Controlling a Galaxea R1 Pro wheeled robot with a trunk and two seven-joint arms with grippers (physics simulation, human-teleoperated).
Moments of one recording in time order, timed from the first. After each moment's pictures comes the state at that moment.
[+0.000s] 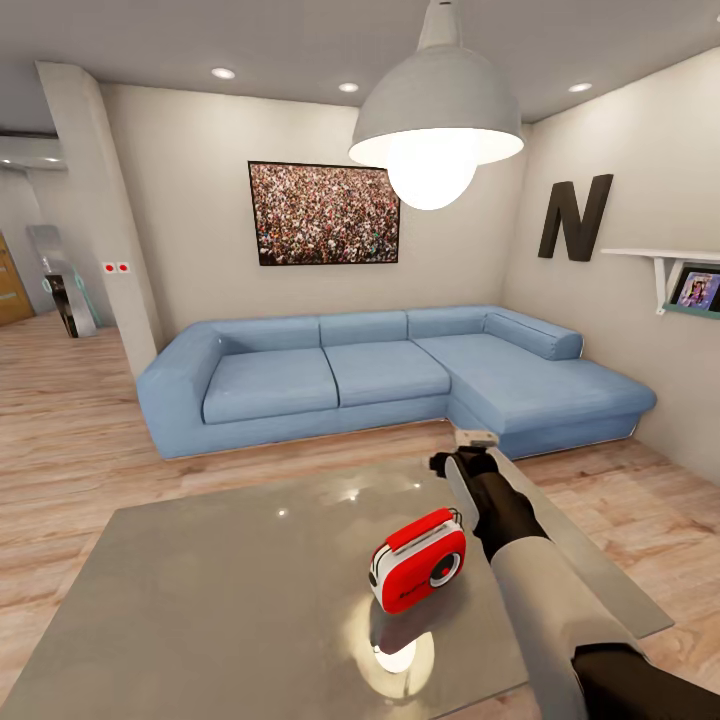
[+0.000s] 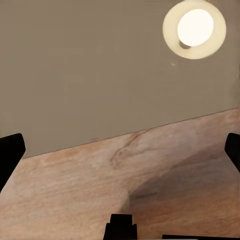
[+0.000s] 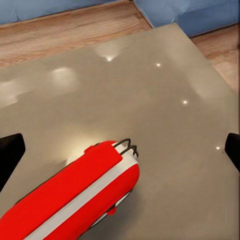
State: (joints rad) left arm -0.09 0.00 0.00 -0.61 -0.01 0.13 0.06; right arm -0.86 0.13 0.00 -0.79 -0.06 0.70 -0.37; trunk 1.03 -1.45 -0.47
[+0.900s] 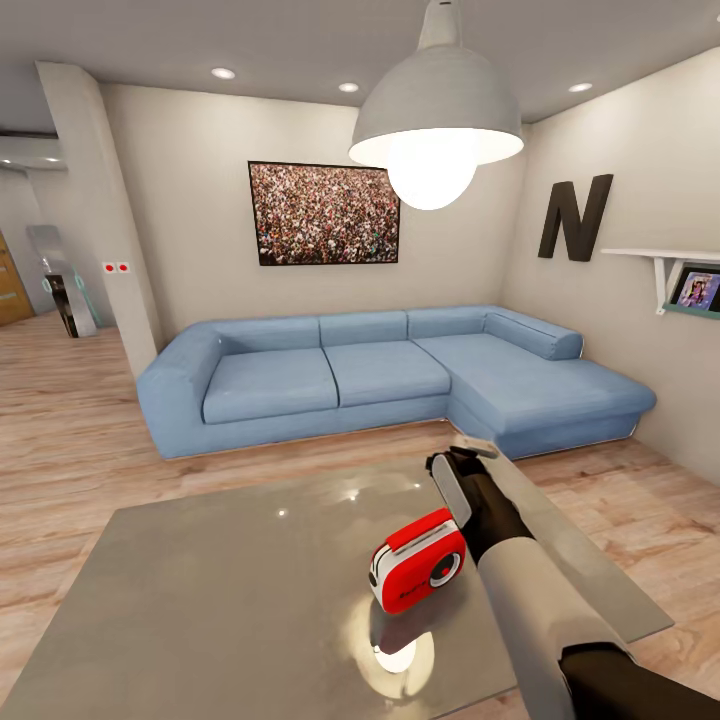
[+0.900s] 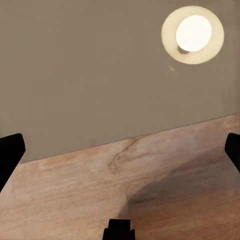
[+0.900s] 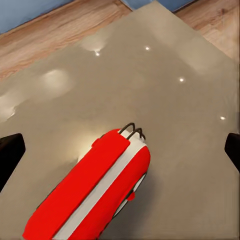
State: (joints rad) left arm -0.09 -0.01 0.00 -0.61 -0.01 0.11 0.06; right arm -0.86 0.17 0.01 -0.78 -0.30 0.61 -0.64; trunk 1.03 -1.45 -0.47
